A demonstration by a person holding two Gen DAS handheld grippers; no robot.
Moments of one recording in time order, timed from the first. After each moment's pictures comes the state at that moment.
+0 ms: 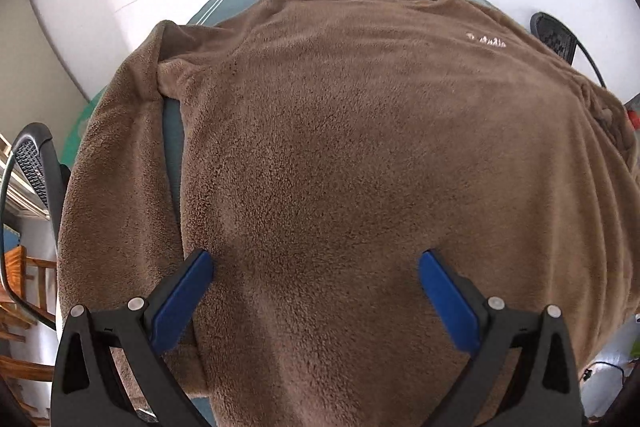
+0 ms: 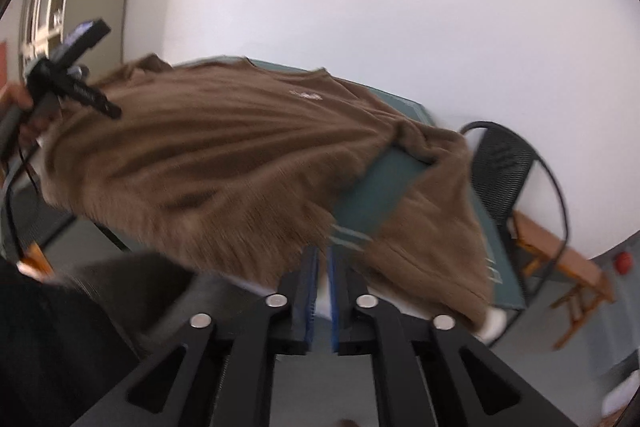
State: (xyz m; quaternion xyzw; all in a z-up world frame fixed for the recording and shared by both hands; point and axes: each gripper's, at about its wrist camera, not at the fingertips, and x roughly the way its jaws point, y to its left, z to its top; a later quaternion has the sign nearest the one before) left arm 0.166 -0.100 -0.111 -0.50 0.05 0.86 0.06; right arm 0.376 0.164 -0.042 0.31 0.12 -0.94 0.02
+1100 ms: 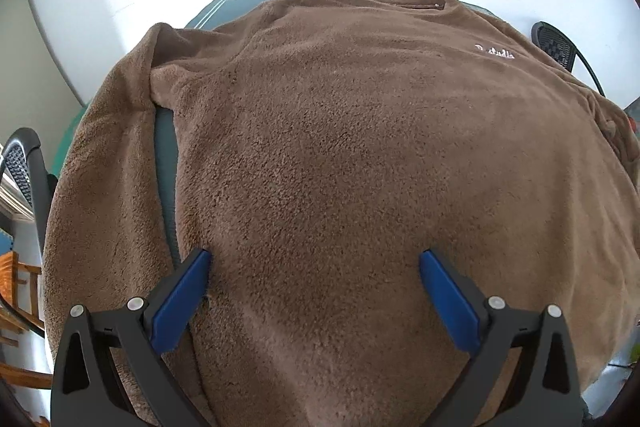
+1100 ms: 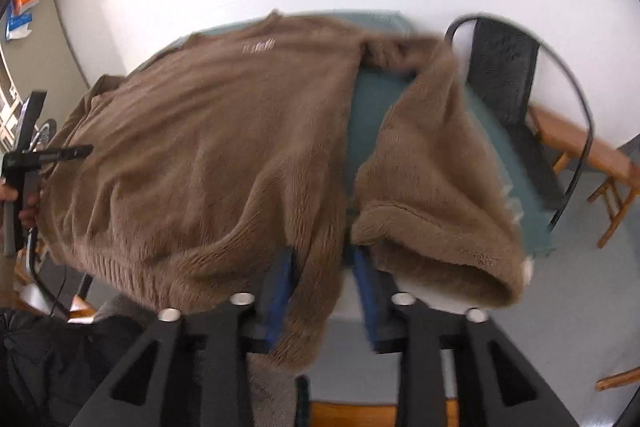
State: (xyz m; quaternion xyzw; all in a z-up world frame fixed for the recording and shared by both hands) left arm 0.144 -0.110 -0.123 -0.49 0.03 0.87 0.07; right arm 0.322 0.216 -0.040 0.43 -0.02 -0.90 -0.01
